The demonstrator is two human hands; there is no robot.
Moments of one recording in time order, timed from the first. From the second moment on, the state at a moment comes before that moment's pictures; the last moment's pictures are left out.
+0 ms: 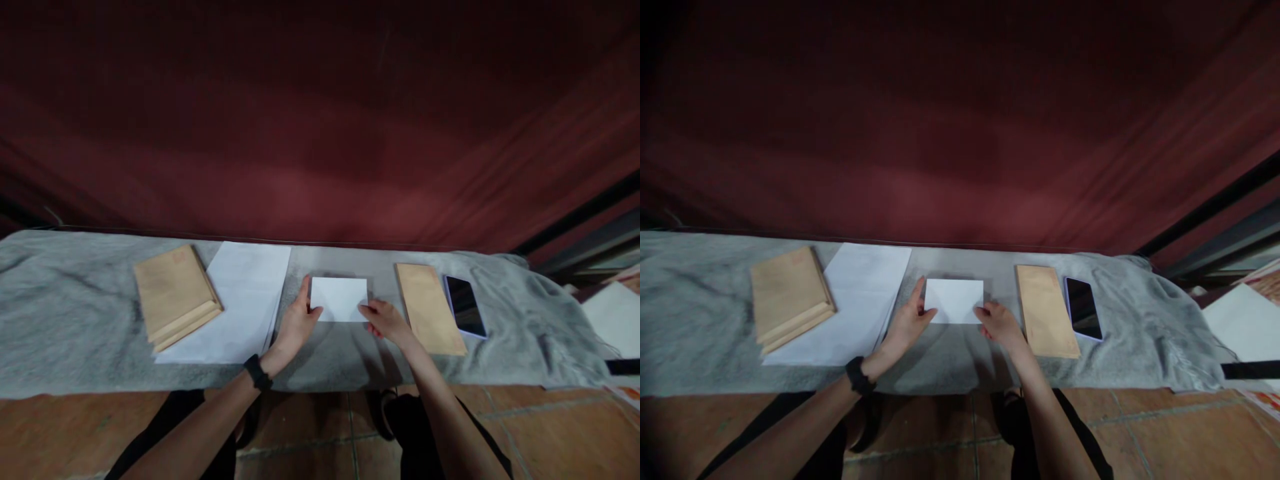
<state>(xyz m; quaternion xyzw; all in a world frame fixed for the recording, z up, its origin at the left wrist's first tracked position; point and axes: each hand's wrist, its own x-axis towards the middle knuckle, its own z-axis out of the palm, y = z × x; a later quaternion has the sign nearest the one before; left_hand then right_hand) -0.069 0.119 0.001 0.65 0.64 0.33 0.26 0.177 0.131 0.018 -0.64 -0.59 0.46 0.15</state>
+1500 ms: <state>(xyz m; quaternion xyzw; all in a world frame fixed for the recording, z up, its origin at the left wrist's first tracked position) -0.054 0.088 -0.023 0.82 0.54 0.17 0.03 0.119 0.090 -0.023 -0.59 -0.77 0.09 0.21</state>
